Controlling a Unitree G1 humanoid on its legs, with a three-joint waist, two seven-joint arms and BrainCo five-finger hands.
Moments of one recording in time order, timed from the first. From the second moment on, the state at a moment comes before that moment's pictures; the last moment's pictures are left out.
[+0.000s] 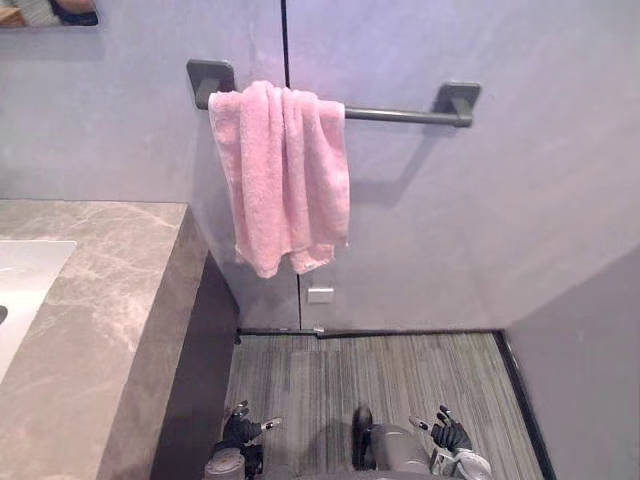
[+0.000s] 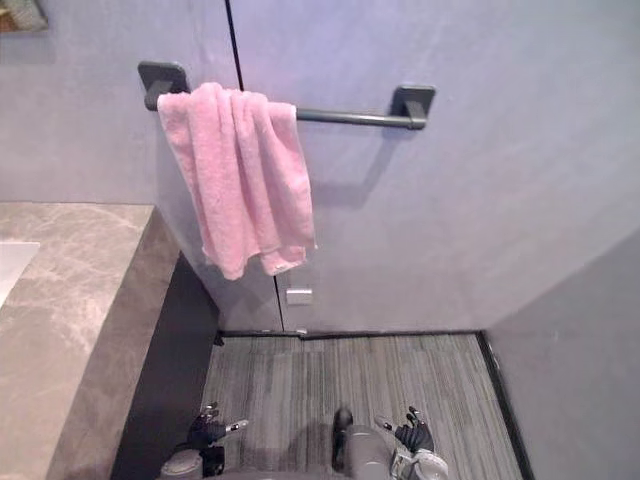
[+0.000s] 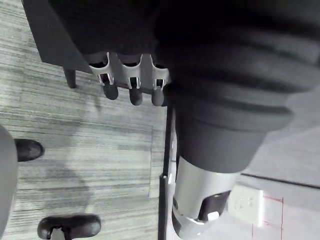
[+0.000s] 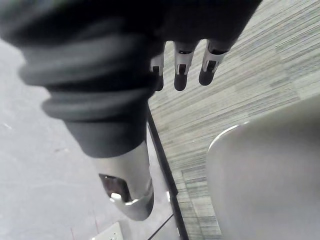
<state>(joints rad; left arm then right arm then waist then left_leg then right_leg) 0.04 0.02 0.16 1.05 0.03 -0.13 0.09 0.09 -0.02 -0.19 0.99 0.18 -0.14 -0.02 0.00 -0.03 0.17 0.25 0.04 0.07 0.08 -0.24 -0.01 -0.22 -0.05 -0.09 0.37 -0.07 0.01</state>
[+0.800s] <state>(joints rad) 0.06 0.01 0.16 1.01 0.01 -0.14 0.09 0.15 0.01 -0.19 1.00 0.22 -0.13 -0.02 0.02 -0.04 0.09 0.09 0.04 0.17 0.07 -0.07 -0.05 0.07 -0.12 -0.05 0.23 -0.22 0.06</state>
